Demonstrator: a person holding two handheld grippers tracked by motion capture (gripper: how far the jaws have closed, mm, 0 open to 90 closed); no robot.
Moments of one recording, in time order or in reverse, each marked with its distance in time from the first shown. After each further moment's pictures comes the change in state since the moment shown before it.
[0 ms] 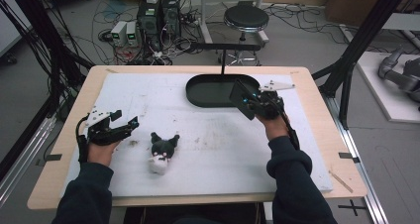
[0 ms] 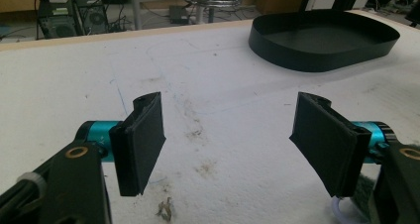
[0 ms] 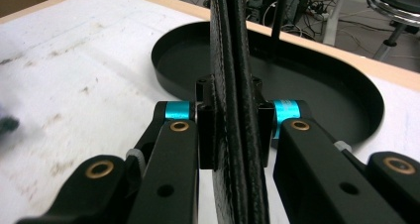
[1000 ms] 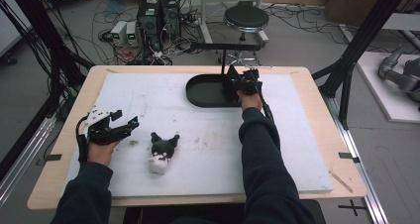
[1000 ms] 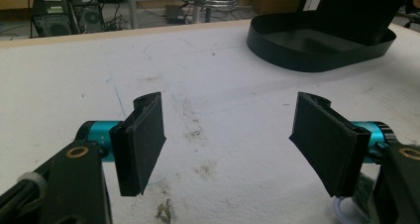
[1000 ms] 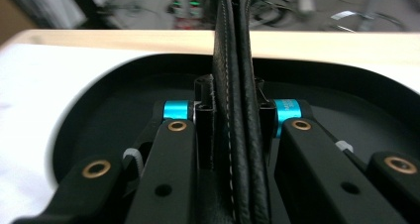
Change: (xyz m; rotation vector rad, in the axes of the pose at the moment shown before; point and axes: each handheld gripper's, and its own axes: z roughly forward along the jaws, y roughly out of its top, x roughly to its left) left arm 0.002 -0.001 0.001 -0.004 -0.009 -0.006; right arm -0.046 0.019 0.124 0.026 -0.112 0.325
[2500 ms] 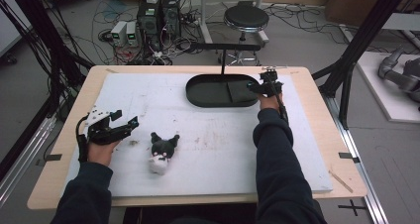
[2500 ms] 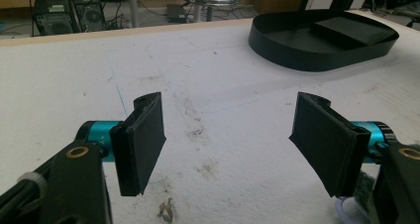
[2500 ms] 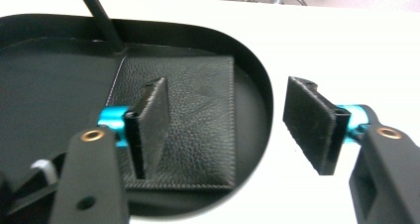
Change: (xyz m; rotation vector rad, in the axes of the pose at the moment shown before) left arm 0.000 0.000 0.000 0.007 0.003 0.003; right arm -0.042 0.001 -0.038 0.098 -0.249 -0.064
